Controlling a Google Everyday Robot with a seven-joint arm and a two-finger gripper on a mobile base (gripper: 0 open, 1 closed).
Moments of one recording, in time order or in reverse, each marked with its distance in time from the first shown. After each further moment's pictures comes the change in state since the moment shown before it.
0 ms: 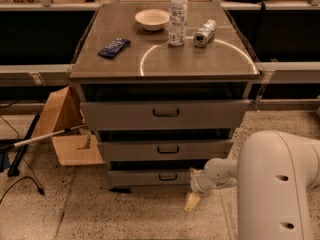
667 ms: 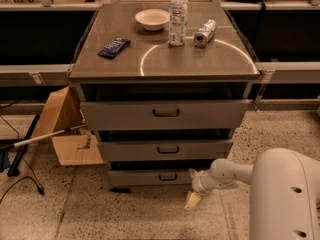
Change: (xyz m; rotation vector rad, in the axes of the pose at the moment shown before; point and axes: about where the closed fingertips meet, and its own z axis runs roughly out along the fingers) arm 0.010 -0.008 0.021 -0.054 -0.126 0.023
